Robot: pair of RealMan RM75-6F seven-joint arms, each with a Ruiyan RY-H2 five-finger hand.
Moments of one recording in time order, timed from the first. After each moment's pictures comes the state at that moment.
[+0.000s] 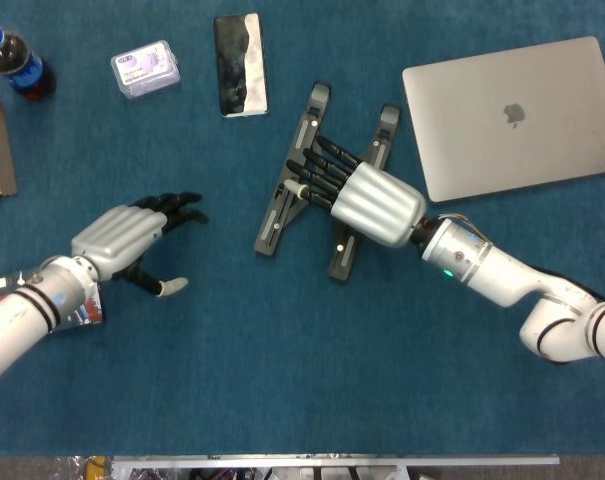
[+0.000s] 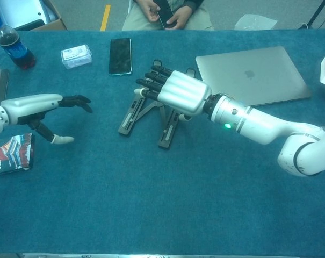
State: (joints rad) left arm -0.67 -1.19 0.04 -1.61 1.49 0.69 -0.34; right arm 0.89 -1.88 -0.01 -0.87 -1.72 1.06 -0.29
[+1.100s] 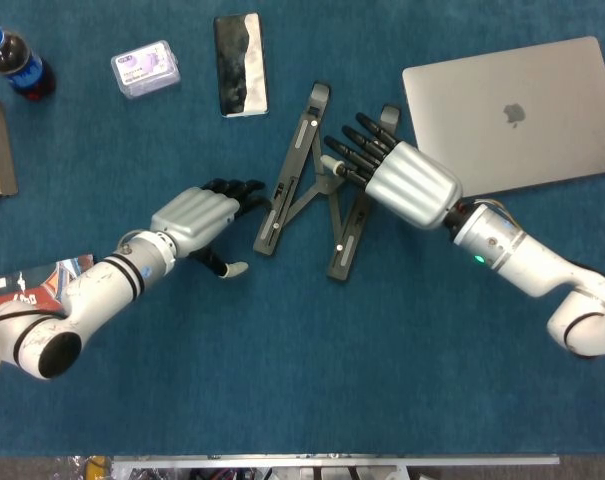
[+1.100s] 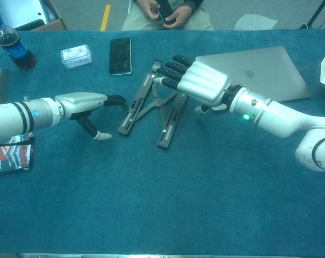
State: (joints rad) left arm -0.83 -1.42 -0.04 -1.52 1.18 0.56 -0.03; right arm 0.85 -1.81 -0.02 -0.87 -1.70 1.06 -0.26
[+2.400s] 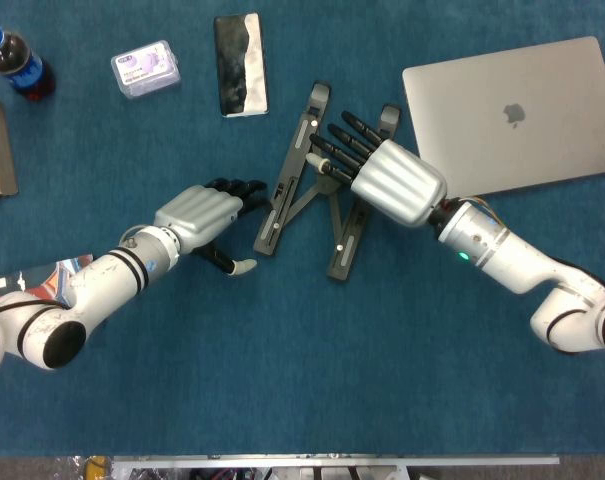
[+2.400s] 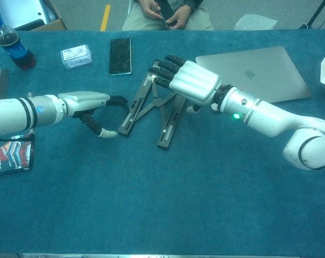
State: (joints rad) left arm -0.89 -1.40 -0.03 -1.53 1.10 0.52 0.01; right arm 0.87 -1.87 0.00 -0.81 -1.69 1.06 -0.21
